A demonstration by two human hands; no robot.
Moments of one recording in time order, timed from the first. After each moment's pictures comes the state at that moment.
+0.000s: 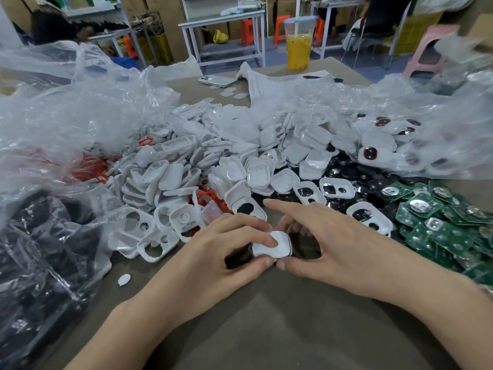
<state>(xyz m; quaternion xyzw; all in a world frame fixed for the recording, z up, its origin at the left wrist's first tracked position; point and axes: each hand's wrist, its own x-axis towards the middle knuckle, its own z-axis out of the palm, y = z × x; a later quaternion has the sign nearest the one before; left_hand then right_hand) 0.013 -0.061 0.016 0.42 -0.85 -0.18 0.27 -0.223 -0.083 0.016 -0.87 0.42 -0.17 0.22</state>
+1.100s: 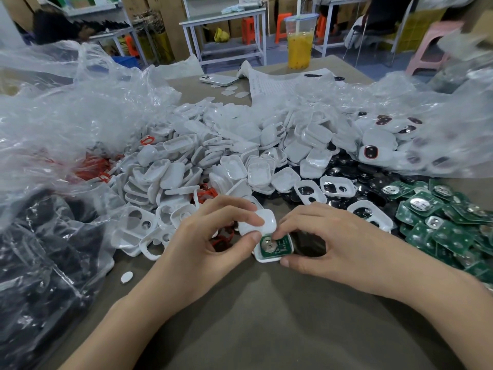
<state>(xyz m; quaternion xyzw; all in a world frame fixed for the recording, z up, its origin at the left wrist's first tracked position) 0.013 -0.064 0.019 0.45 -0.79 -0.20 0.38 -0.229 -0.084 0.019 -0.87 0.40 -0.17 0.22</state>
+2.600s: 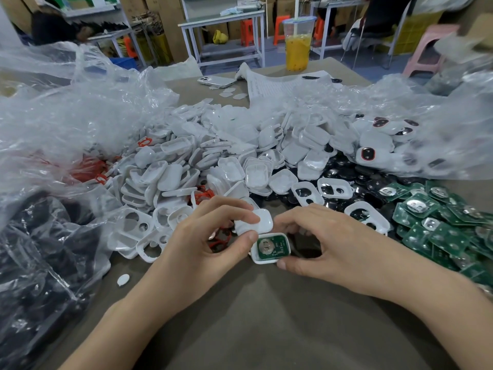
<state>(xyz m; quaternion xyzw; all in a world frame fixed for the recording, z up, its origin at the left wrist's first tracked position) 0.014 -0.065 0.018 0.44 -0.79 -0.19 0.38 -0.227 -0.084 0.018 -0.86 0.41 -0.17 0.25</state>
